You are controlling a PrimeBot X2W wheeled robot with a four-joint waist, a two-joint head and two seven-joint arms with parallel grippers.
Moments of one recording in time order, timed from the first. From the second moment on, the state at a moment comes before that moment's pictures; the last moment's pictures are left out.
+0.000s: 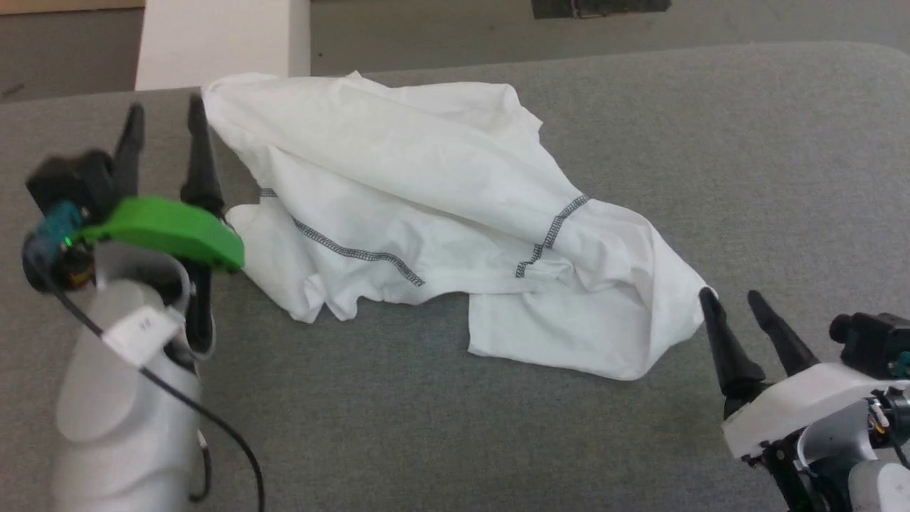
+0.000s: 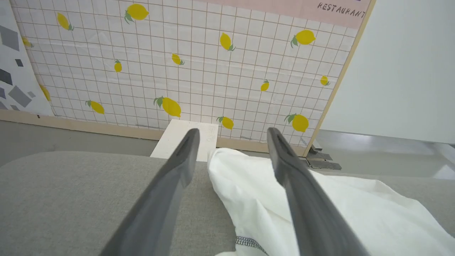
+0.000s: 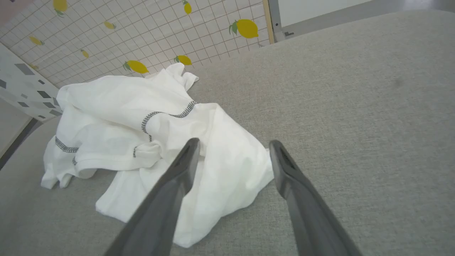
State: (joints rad) left arm -0.59 0.26 -0.08 0.38 -0.41 0.02 -0.18; right arm -0.02 -0.05 -0.08 -0.10 0.40 0.13 0.23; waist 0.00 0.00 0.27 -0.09
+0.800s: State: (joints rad) left arm -0.14 0.10 -0.09 0.20 -0.48 0.13 -0.21; right arm -0.30 -0.08 0.33 0.28 0.12 0.13 0.78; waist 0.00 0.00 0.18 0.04
